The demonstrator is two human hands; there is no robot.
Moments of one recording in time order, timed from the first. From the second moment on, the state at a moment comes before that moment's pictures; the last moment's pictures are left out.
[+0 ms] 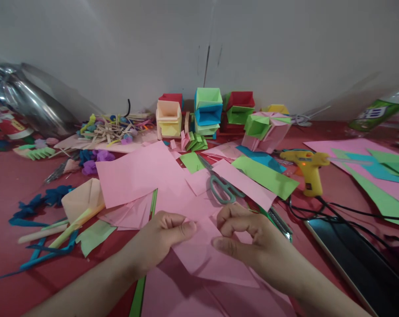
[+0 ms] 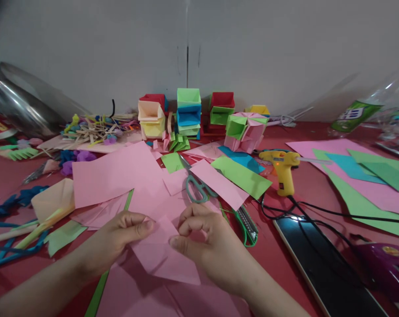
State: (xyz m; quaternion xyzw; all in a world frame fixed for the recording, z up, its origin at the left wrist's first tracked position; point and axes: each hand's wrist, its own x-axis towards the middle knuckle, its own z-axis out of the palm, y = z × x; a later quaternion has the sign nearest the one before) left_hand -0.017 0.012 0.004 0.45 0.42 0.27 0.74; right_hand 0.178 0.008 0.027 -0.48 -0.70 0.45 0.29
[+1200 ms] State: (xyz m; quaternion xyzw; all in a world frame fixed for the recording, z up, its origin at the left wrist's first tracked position) left_hand -0.024 0.021 0.013 0.59 0.48 0.22 0.61; right_hand 0.177 0.010 0.015 -0.52 -0.69 0.41 0.29
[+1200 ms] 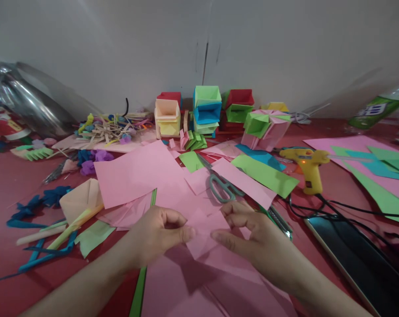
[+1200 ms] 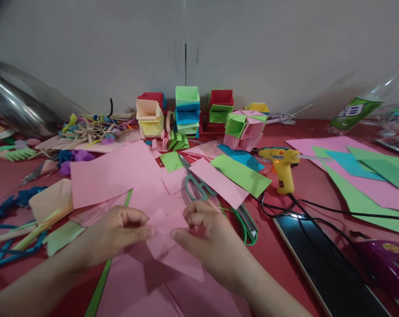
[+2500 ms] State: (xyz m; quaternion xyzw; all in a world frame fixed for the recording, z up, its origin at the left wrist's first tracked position) left_hand -0.004 0.005 -0.005 0.43 0.39 0.44 0.69; right_hand 0.161 0.005 0.012 -0.50 -0.56 0.57 0.34
